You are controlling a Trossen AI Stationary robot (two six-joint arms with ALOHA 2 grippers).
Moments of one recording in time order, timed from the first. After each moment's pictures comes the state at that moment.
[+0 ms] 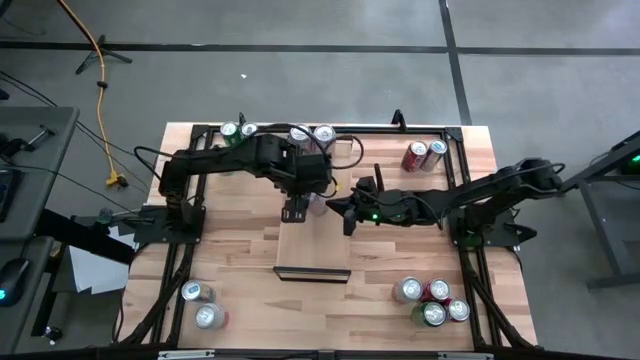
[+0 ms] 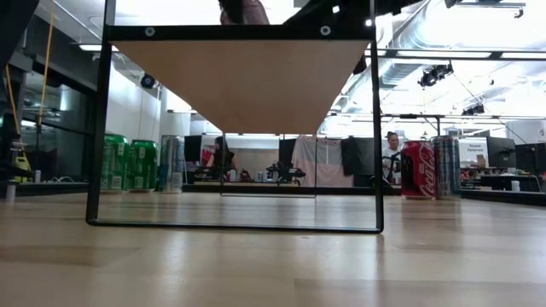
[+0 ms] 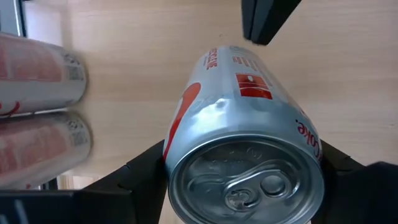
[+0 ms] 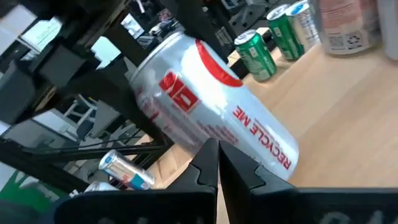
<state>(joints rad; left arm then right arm) 0.00 1.92 2.17 -1.54 -0.15 0.06 0.18 1.43 0.88 0.31 0.41 0.76</state>
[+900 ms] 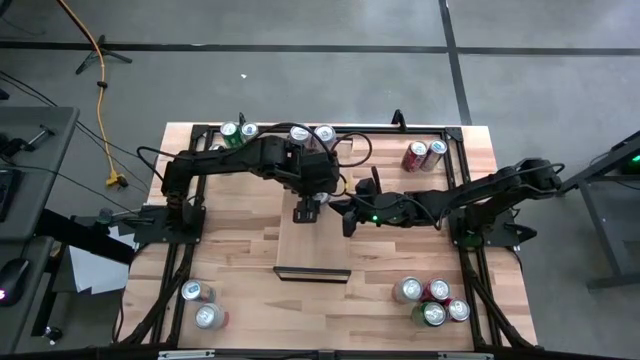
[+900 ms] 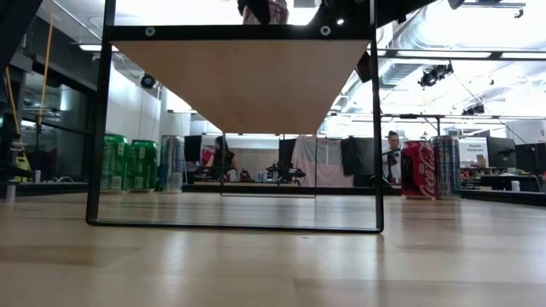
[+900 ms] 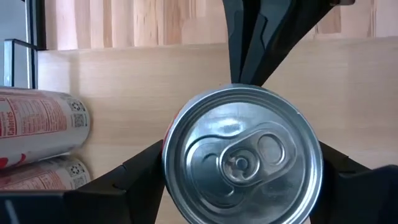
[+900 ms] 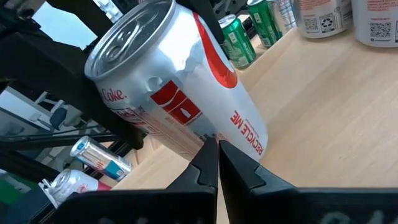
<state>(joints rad) 0.00 1.94 2.17 -1.40 -0.14 0.08 0.17 1.43 0.88 0.21 0.44 0.76</state>
